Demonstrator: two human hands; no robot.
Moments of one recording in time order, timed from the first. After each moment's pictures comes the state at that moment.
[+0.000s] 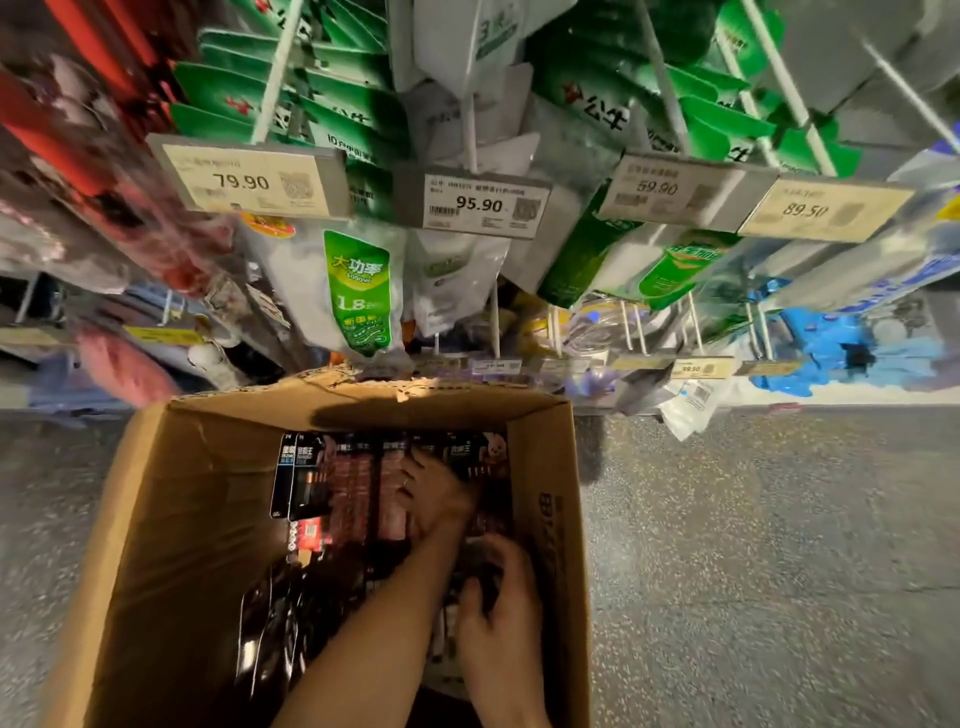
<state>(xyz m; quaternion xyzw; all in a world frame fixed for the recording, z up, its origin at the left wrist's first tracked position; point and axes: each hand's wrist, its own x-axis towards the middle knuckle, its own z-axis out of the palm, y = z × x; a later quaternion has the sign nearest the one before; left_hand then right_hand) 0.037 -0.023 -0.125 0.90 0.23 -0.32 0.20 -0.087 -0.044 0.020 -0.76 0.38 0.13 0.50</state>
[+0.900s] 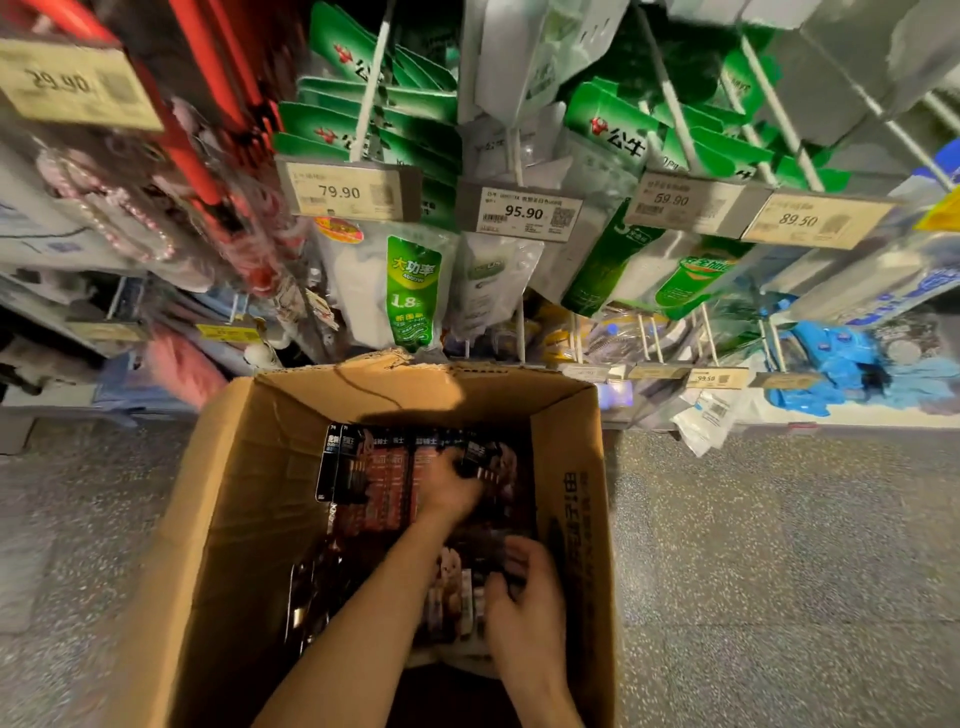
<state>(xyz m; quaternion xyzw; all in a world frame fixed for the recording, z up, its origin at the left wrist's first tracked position) 0.032 0.031 -0.060 0.82 0.18 -0.33 0.43 -0.104 -0.030 0.042 -0.73 0.42 0.13 0.53</state>
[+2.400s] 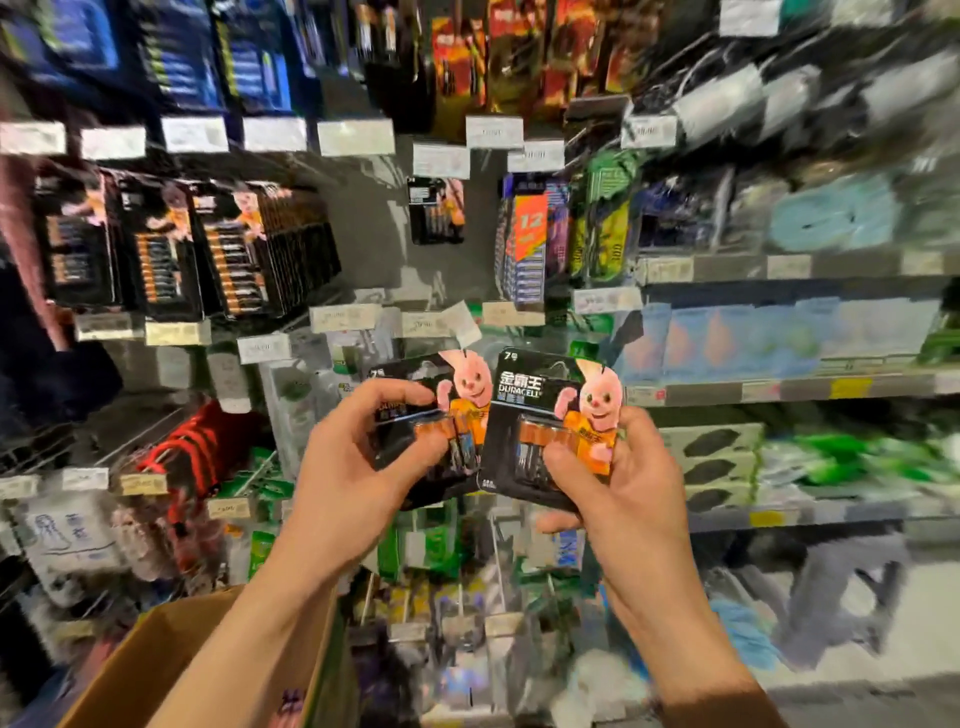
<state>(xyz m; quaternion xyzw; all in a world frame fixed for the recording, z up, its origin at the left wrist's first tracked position) -0.236 -0.223 0.548 0.73 -0.29 0.18 0.60 -0.301 -0.416 0.527 -0.62 -0.01 -0.29 0.73</state>
